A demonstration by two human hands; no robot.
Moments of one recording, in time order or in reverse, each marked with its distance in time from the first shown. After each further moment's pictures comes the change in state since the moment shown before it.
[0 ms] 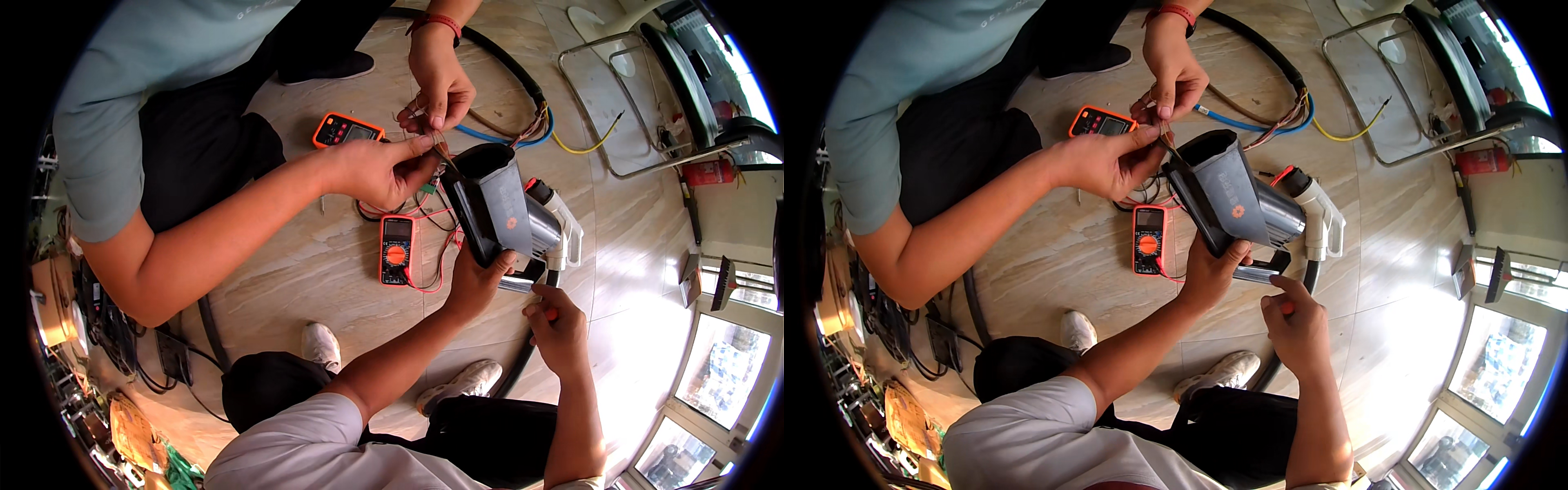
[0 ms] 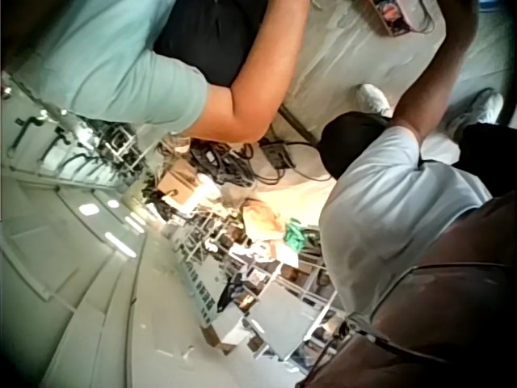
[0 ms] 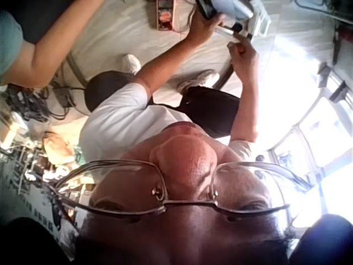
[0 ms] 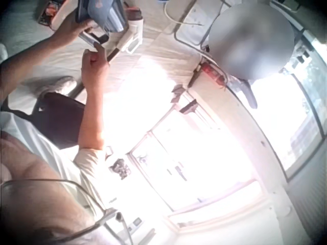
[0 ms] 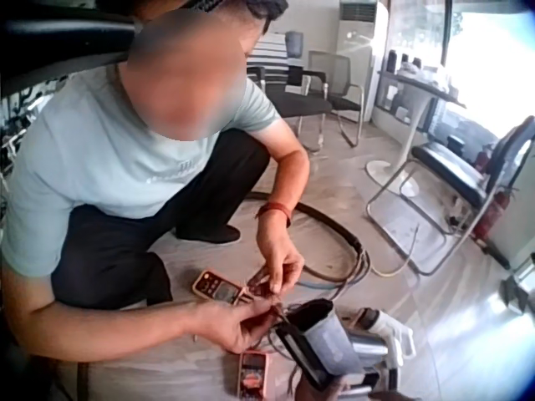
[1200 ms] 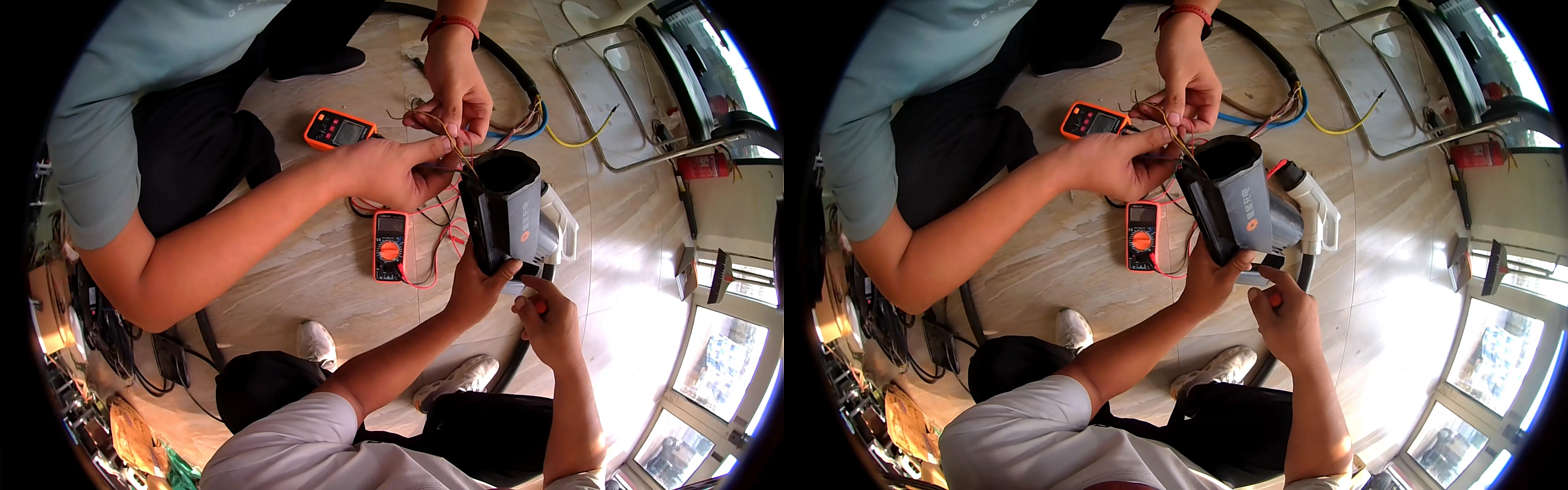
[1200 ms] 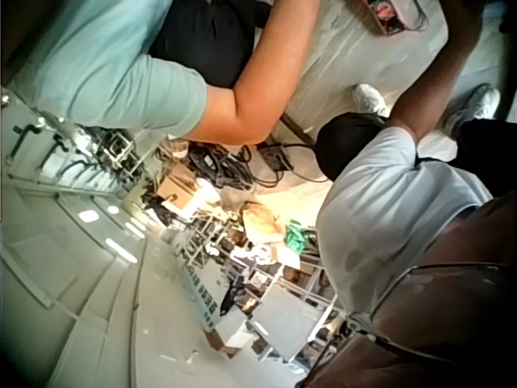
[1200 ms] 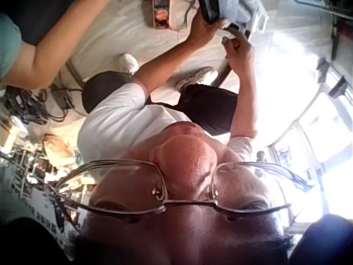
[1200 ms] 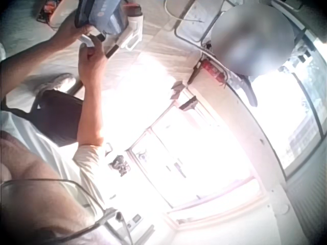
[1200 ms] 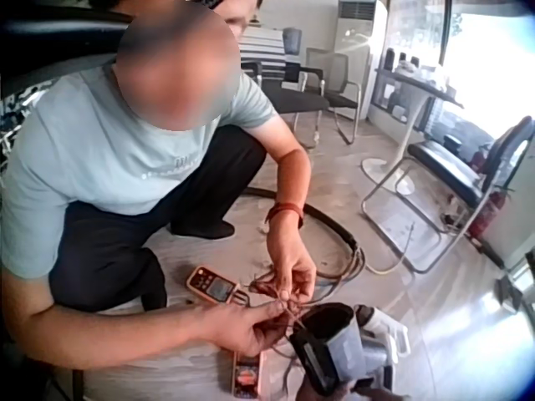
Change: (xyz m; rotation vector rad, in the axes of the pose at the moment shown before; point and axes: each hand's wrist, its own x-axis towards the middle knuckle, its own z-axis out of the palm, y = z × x) left_hand -0.014 -0.006 0.003 0.206 -0.011 -0.003; right_hand 0.005 -0.001 0.005 -0.034 -0.041 -0.032
